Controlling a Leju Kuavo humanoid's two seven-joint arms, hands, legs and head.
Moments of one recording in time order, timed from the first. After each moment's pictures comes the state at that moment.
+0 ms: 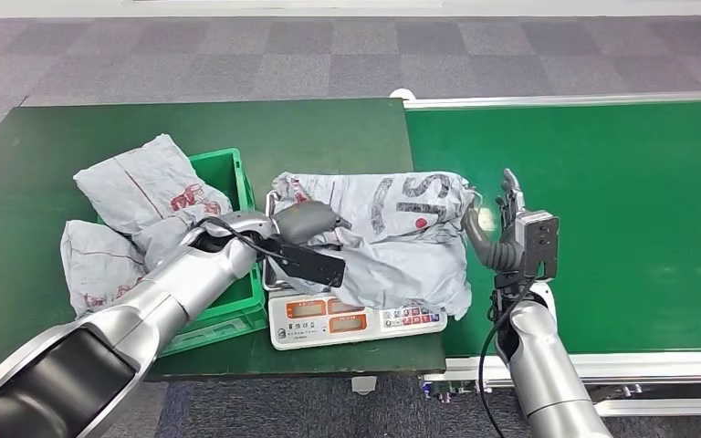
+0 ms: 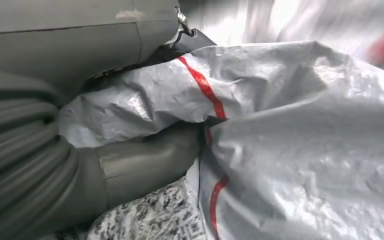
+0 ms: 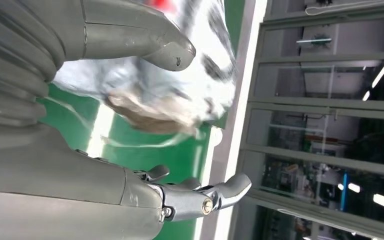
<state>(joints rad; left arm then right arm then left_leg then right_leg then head) -0.92 -0.05 -0.75 -0.67 -0.64 -0.32 -0.50 -0.41 0.01 0.19 -1.04 -0.06 -0.15 -0.47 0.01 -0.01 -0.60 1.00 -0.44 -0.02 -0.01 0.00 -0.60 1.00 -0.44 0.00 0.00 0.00</state>
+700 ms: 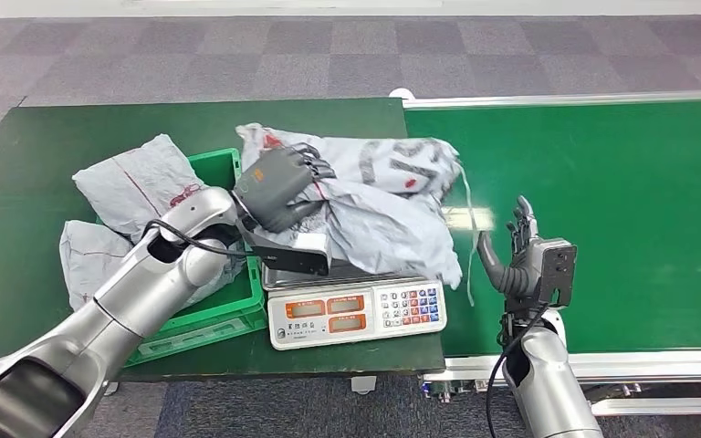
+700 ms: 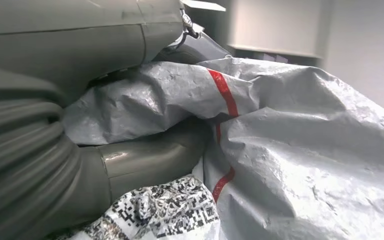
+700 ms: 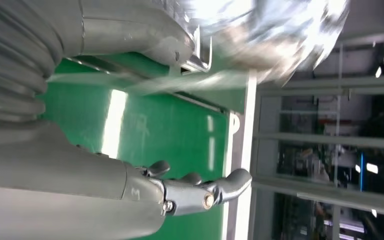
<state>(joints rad) -0.80 0.15 -0.67 -1.21 -0.74 -0.08 -0.28 -0.32 -0.01 0.15 -1.10 -0.10 -0.12 -0.47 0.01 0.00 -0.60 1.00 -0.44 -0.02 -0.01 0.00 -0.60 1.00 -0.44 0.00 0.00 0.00</state>
